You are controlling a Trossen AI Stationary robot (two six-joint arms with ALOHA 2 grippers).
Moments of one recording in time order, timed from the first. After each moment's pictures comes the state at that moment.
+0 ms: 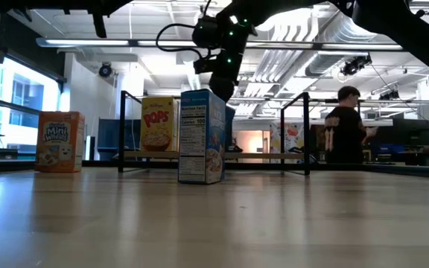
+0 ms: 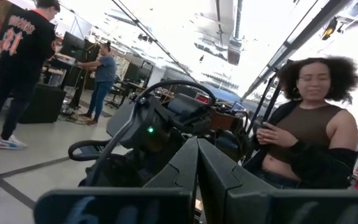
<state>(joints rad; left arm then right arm) 0.49 0.62 0.53 0.37 0.11 -0.42 -0.40 2.24 2.21 -1.09 0.28 -0.41</state>
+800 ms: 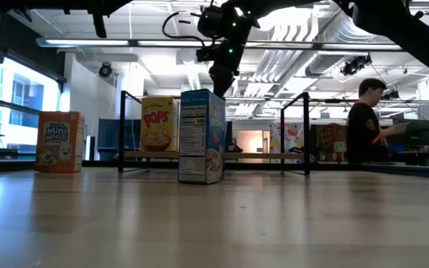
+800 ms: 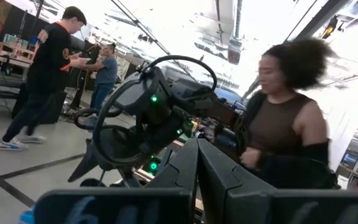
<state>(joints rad) 0.49 0.62 0.53 0.37 0.11 -0.41 -0.45 2.24 2.33 -1.12 0.28 -0.42</state>
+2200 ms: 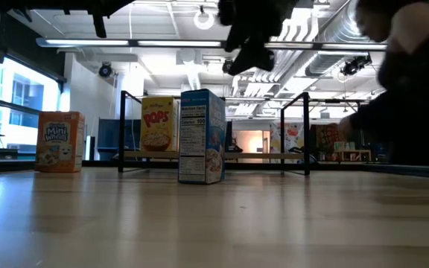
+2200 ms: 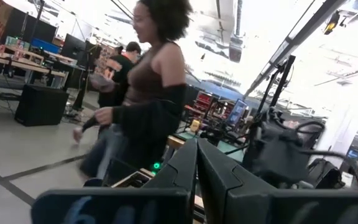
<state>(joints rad) 0.49 0.62 0.53 0.37 0.11 -0.39 -0.04 1.69 1.43 -0.66 -0.26 0.33</state>
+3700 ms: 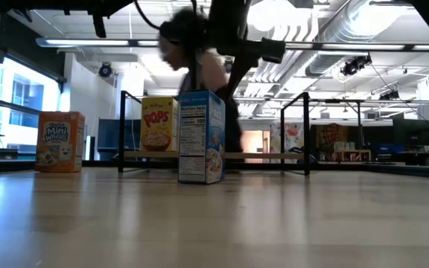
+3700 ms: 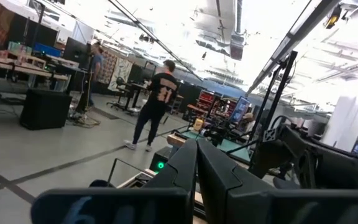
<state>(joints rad) 0.49 0.62 0.53 0.36 0.11 -0.36 0.09 2.17 2.06 -1.21 0.22 1.82</state>
